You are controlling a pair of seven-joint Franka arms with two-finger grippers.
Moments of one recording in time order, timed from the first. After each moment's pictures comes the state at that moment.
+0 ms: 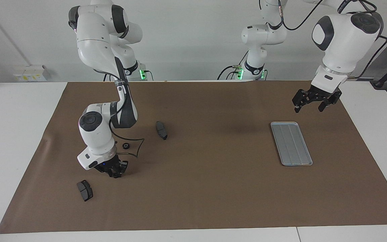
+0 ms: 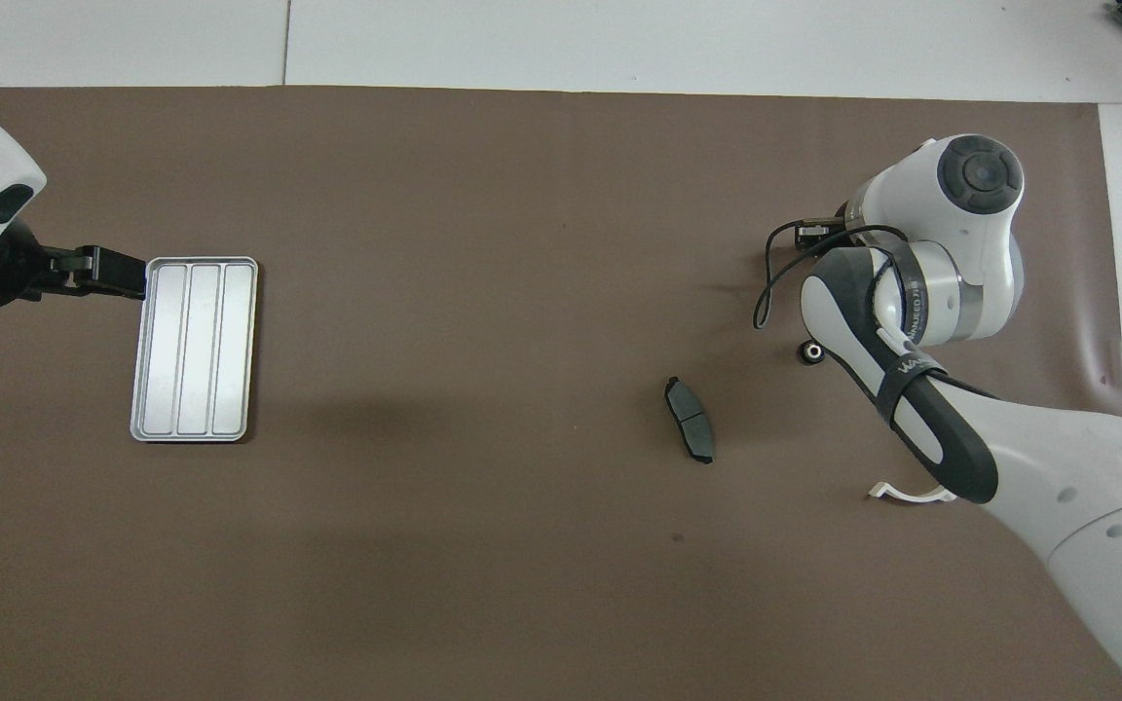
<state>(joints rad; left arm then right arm) -0.04 0.02 -0.03 -1.72 0.02 1.81 -0.02 0.10 0.57 -0.03 -1.65 -0.06 2.36 0.16</state>
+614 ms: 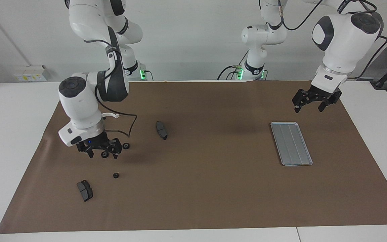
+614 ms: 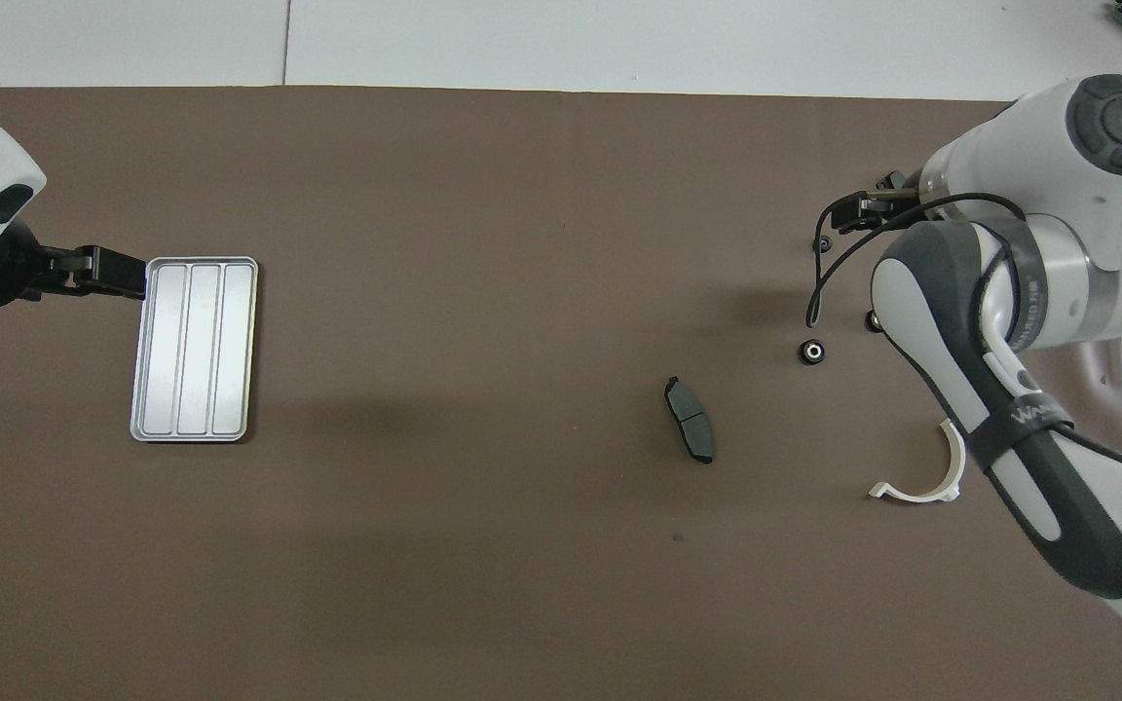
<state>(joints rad) -0.04 0.02 -0.03 -1.72 0.02 1.81 -0.02 0.09 0.31 -0.04 -1.64 -0.06 2.09 0.16</state>
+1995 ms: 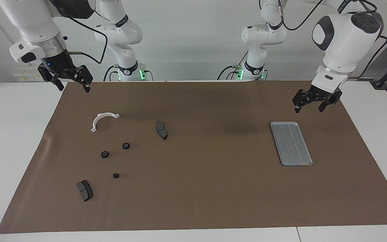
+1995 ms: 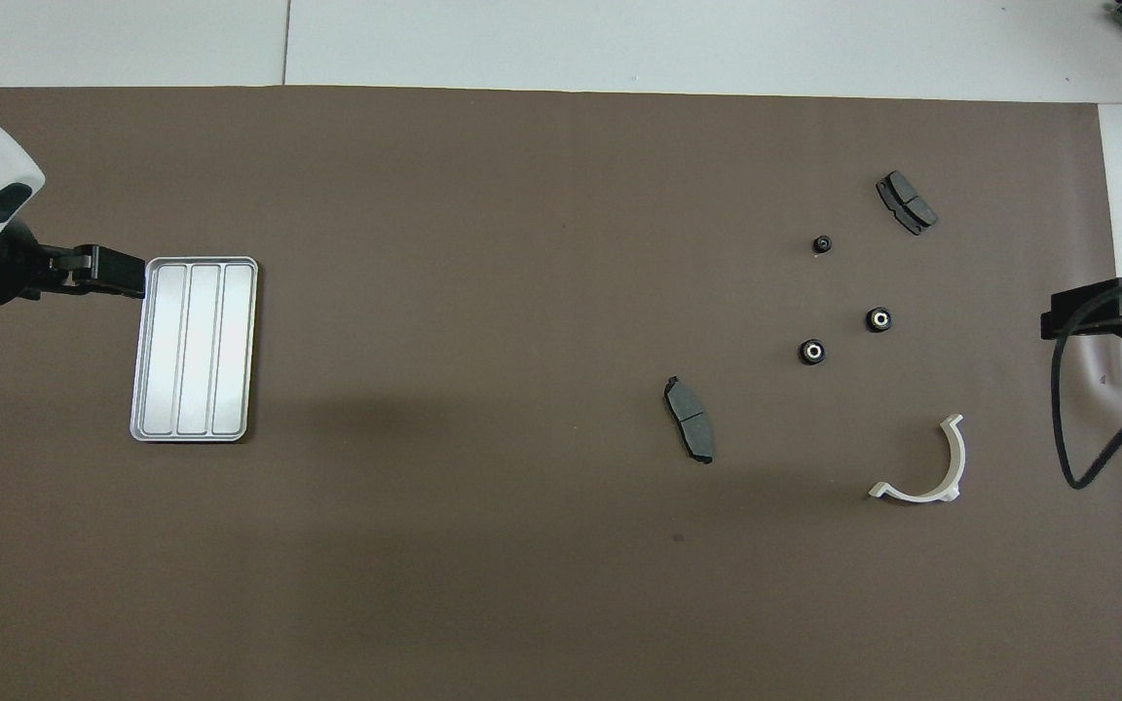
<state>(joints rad) -0.04 0.02 -0.03 -1.72 0.02 1.81 -0.02 0.00 -0.06 -0.03 -1.65 -0.02 1.60 0.06</state>
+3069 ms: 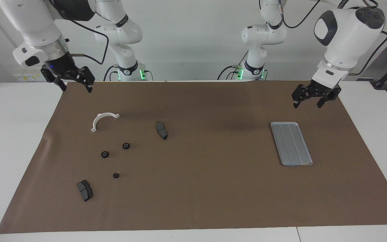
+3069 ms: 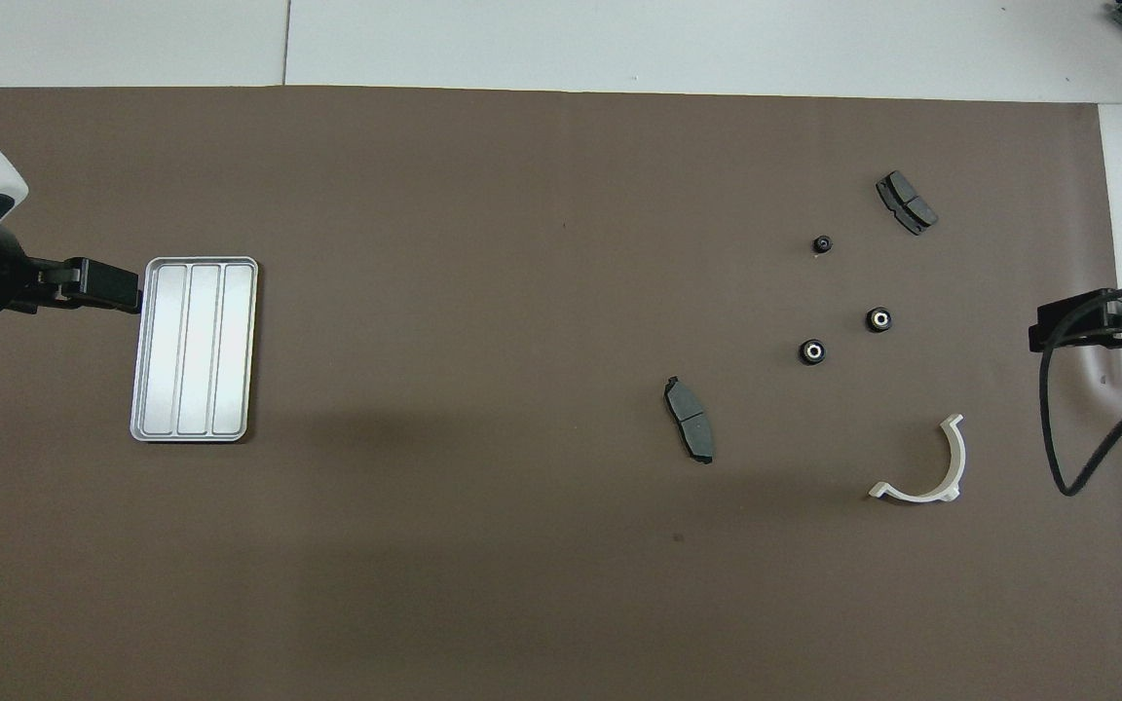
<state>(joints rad) -0.03 0.00 -0.02 -1.72 -0.02 1.76 0.02 0.07 -0.06 -0.10 -1.65 -0.02 1.57 0.05</state>
